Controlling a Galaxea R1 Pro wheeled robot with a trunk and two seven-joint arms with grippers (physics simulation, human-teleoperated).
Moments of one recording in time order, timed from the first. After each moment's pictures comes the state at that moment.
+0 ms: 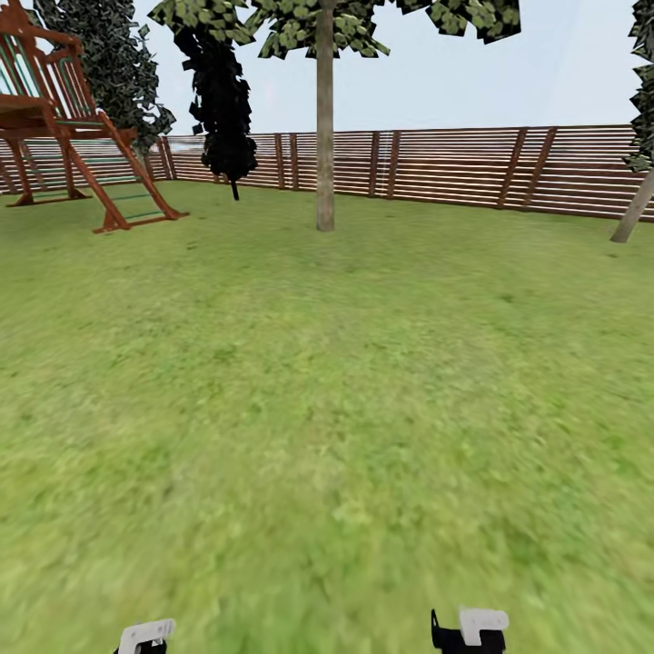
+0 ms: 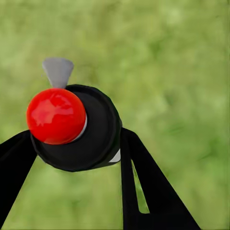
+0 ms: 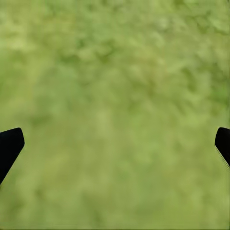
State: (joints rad) left arm -0.37 0.14 0.19 -0.11 -0.02 -0.38 -0.03; right arm -0.41 0.00 0.28 -0.03 -0.15 -0.59 -0.25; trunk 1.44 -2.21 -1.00
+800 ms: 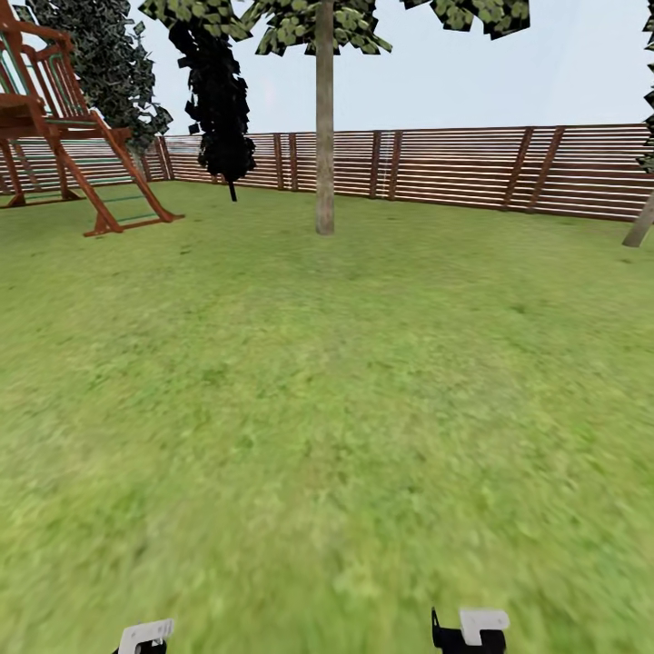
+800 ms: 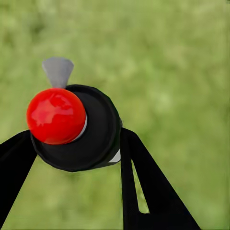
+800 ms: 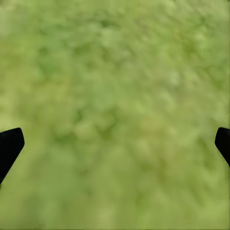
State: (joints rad) left arm -0.37 0.14 0.19 -0.11 -0.02 -0.38 -0.03; right arm -0.41 0.00 0.28 -0.03 -0.15 -0.59 -0.25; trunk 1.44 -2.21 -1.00
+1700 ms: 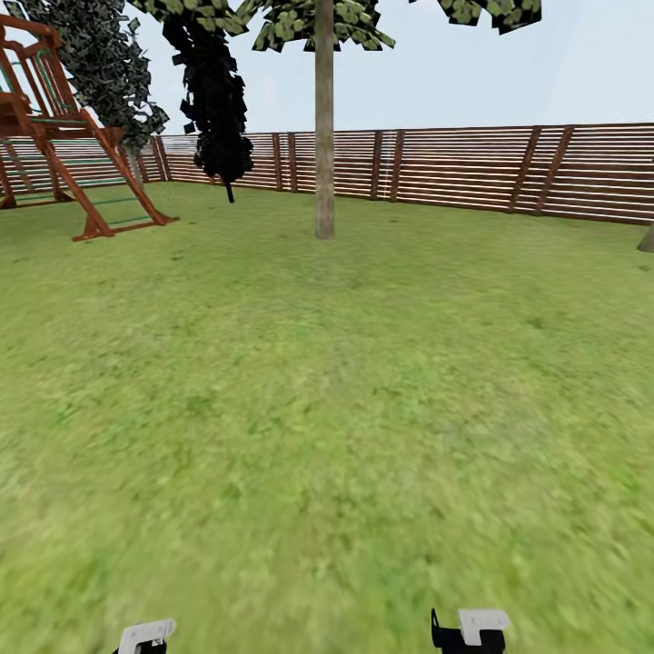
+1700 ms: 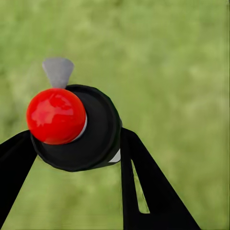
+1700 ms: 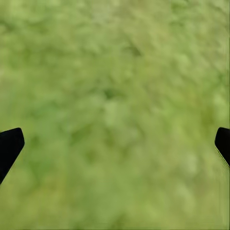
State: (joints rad) left arm -0.37 0.14 0.19 -0.11 -0.02 -0.38 -0.03; right arm -0.41 0.00 0.28 -0.03 -0.15 -0.59 -0.25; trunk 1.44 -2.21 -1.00
